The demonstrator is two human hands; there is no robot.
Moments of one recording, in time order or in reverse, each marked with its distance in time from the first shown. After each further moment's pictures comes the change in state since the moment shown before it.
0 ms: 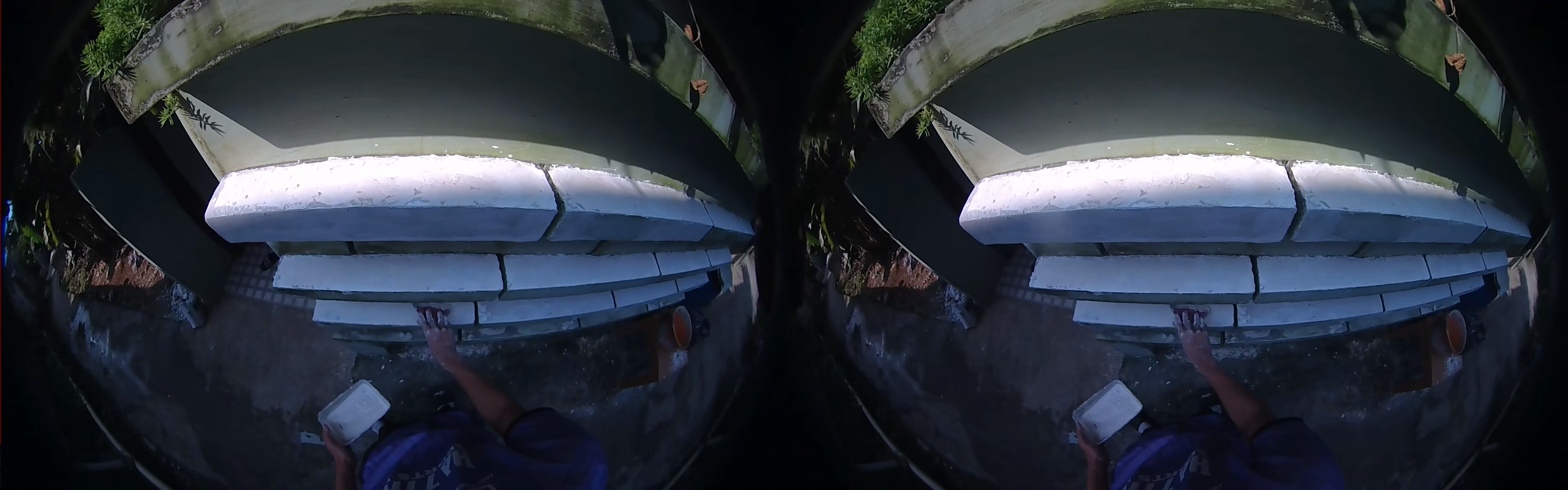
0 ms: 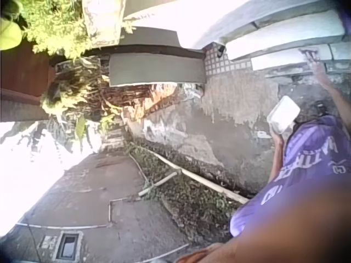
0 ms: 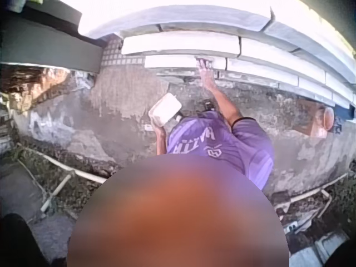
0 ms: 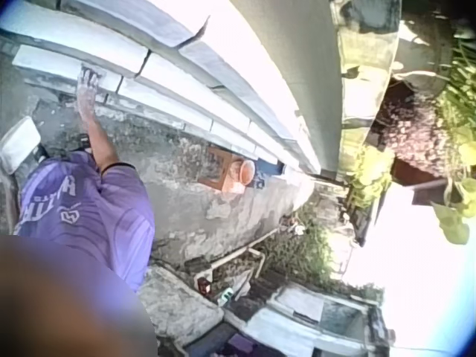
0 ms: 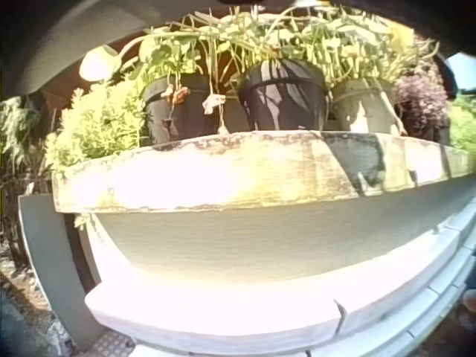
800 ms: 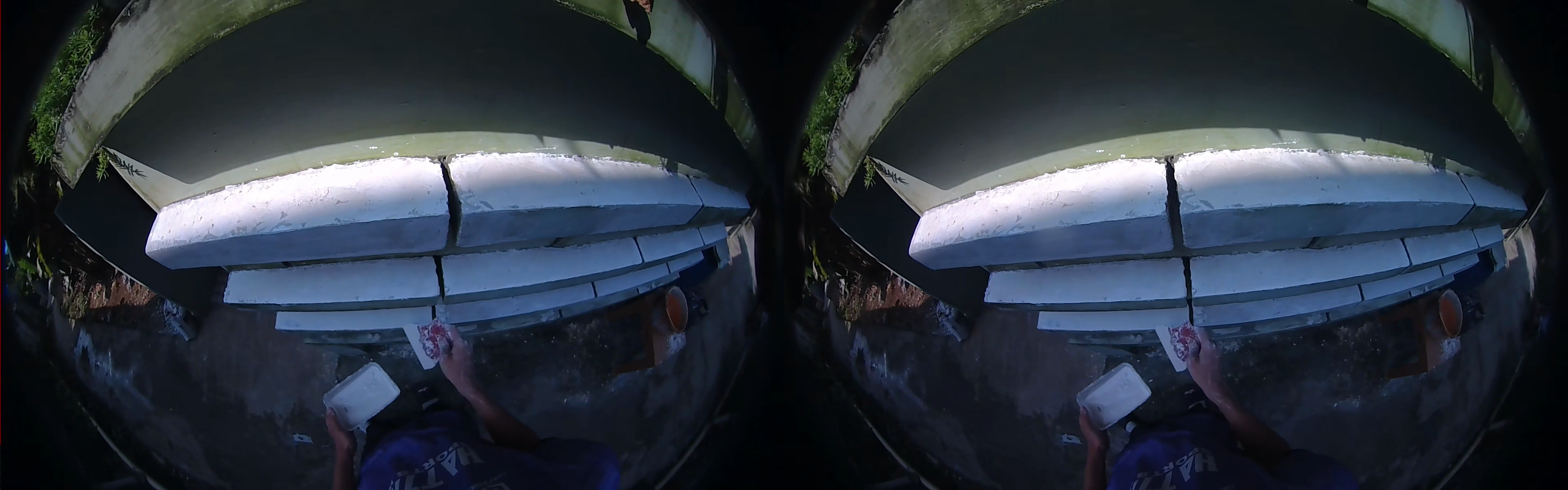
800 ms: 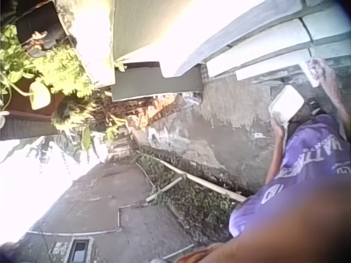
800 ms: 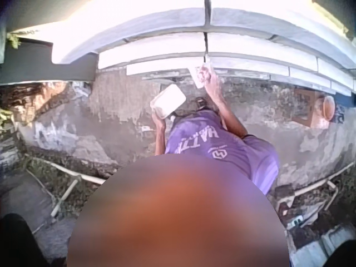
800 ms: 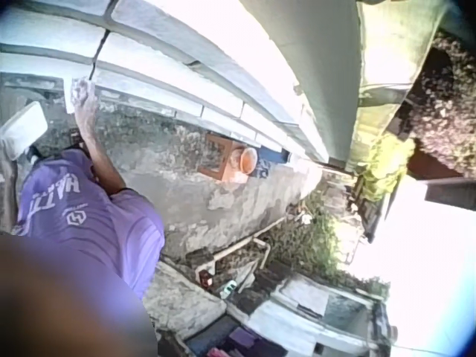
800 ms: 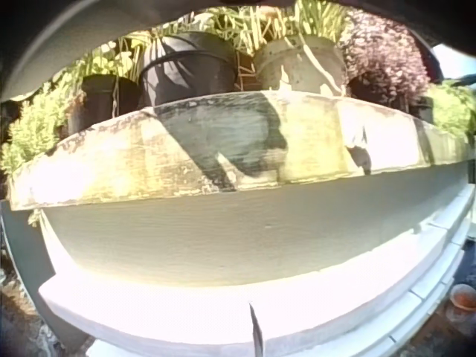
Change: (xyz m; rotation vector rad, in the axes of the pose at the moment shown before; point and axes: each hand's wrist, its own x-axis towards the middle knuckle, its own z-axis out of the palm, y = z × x) left_hand -0.029 -0.055 0.127 0.231 -0.155 0.004; right_hand -0.083 0.108 -0.125 0.966 0.190 0.627
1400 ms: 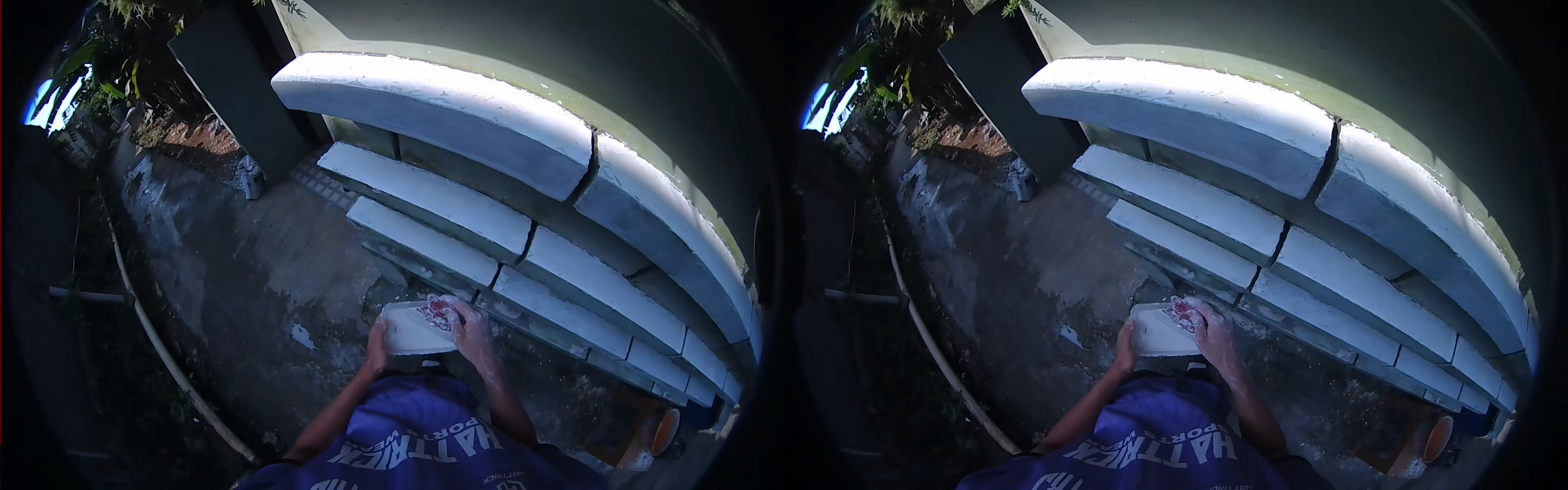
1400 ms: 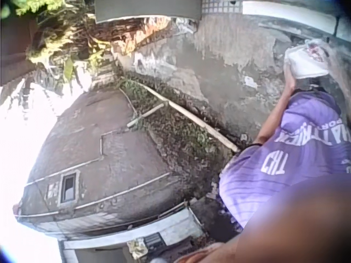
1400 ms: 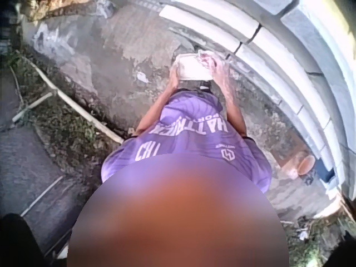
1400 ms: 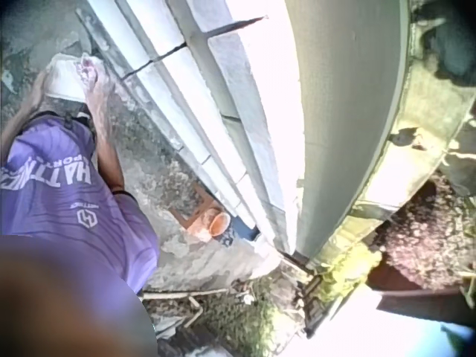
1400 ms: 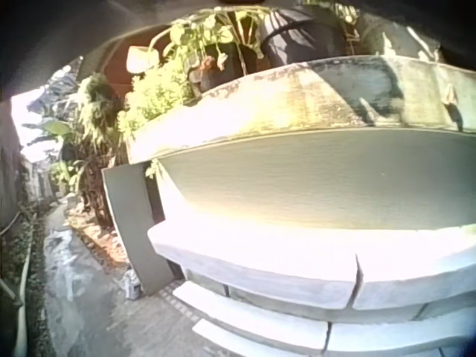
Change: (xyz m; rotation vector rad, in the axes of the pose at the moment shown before) left_hand -0.035 -0.010 0.070 0.289 0.172 0.136; right_hand -0.020 -0.068 -0.017 0.138 -0.573 -0.452
